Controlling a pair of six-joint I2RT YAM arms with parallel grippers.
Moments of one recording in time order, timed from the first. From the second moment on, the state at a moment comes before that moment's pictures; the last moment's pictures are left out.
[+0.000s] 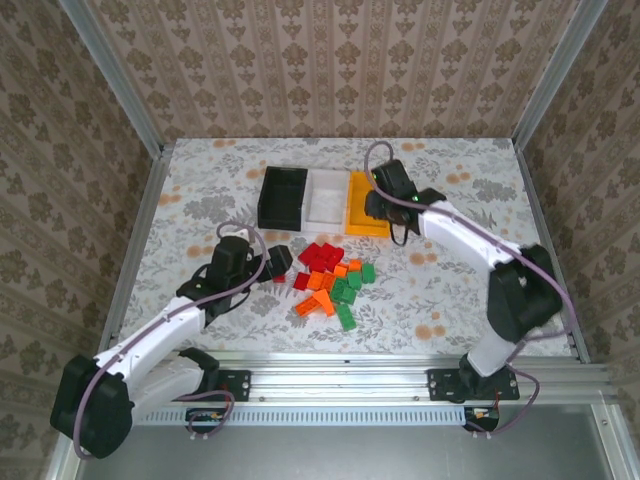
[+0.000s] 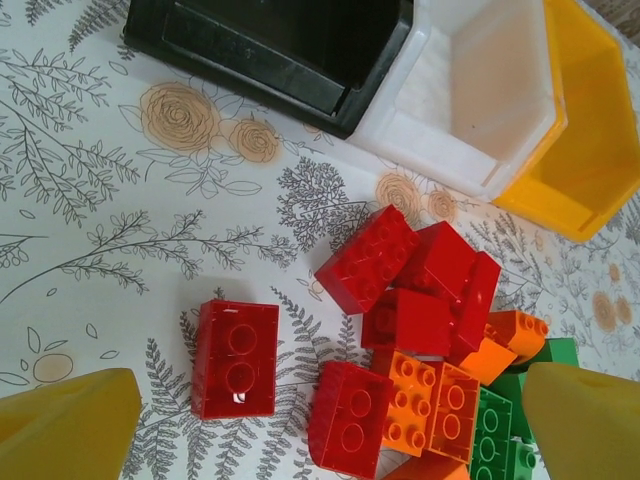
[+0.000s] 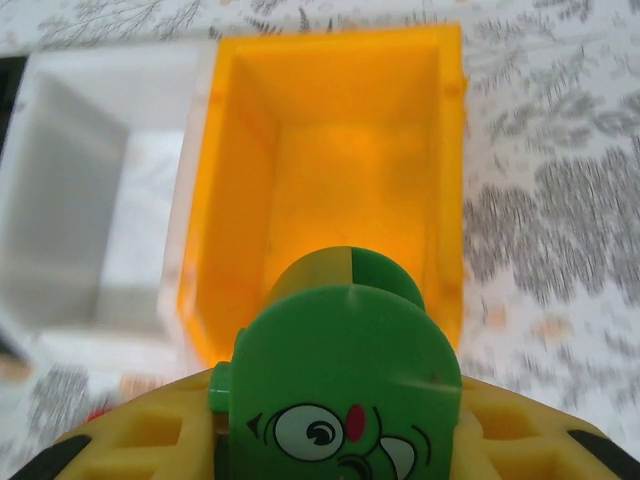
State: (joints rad) left arm -0.55 0.98 0.50 -0.18 0.03 -0.72; right arm 0.45 1.72 1.34 -0.49 0.21 0.51
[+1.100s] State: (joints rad) left arm -0.57 1.37 0.77 -0.41 -0.03 -0.55; right arm 0.48 1.59 1.26 -0.50 0.19 0.43
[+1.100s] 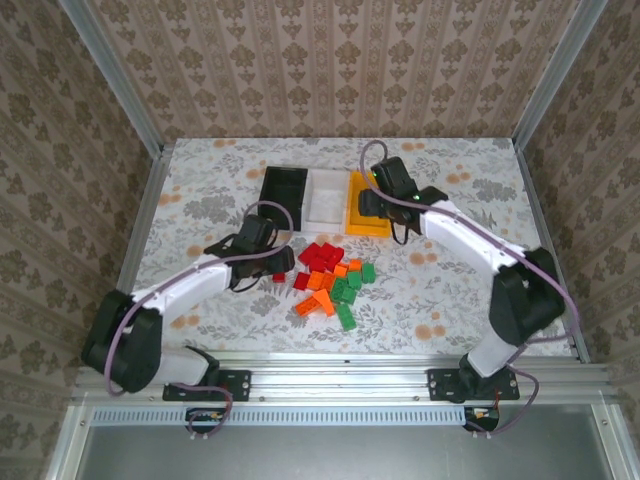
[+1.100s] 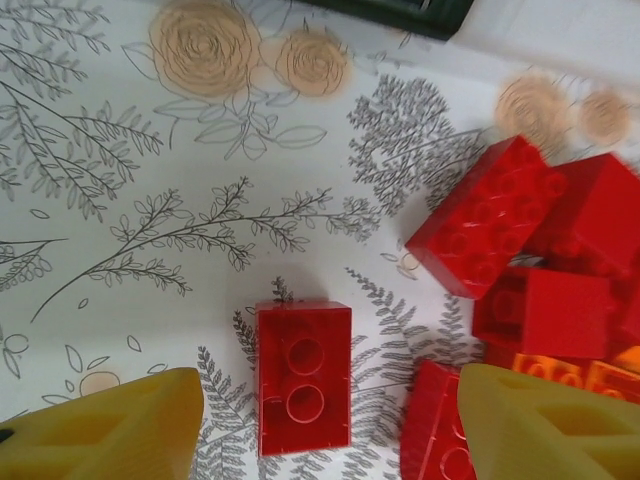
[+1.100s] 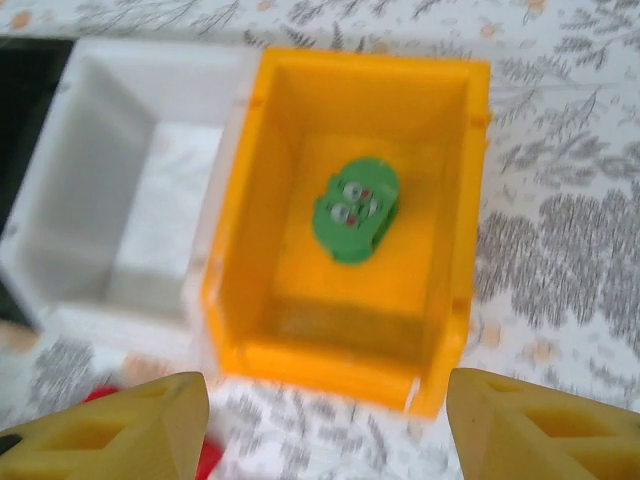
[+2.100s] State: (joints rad) left arm -0.59 1.58 0.98 -0.48 -0.10 -0.42; right arm 0.50 1.30 0.82 -0.45 0.14 0.52
